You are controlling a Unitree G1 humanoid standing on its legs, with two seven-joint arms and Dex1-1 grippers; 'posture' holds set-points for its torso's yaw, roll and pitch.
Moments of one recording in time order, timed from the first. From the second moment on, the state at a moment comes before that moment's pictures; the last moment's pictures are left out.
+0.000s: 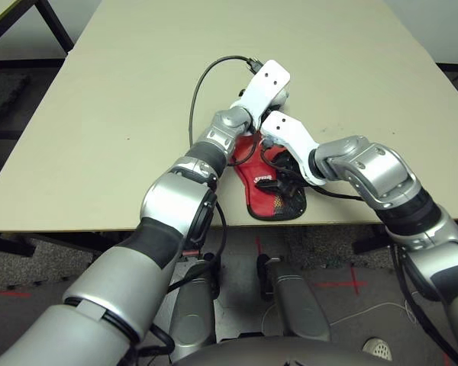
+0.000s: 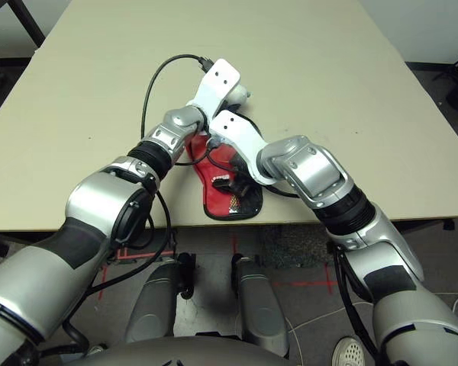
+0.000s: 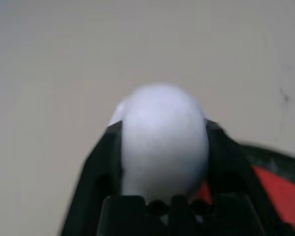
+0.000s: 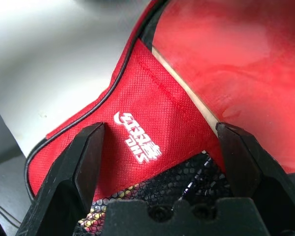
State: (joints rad) left arm -1.37 0.03 0.01 1.35 0.15 -0.10 -0.40; right arm -0.80 -0.47 0.42 -0.16 0.27 1.24 0.73
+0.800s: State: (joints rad) left arm -1.24 0.22 -0.01 1.18 0.10 -0.01 -0.80; right arm -0.91 -0.44 0.38 0.04 0.29 1.18 0.76
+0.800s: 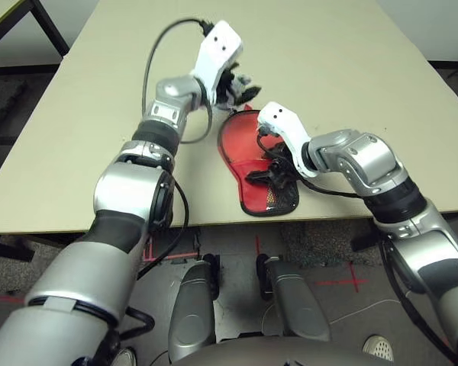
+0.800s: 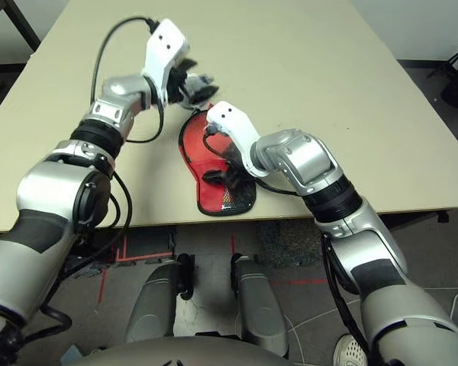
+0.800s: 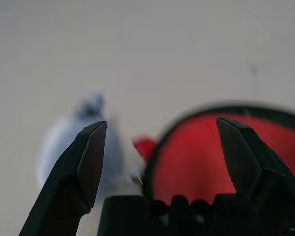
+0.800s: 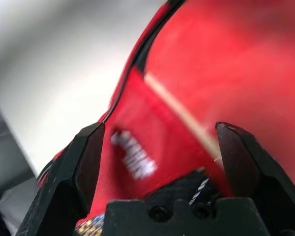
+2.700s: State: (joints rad) left arm -0.97 0.21 -0.19 0.53 -0.07 0.48 -1.04; right arm -1.57 -0.18 0.10 1.30 -0.07 0.35 0.68
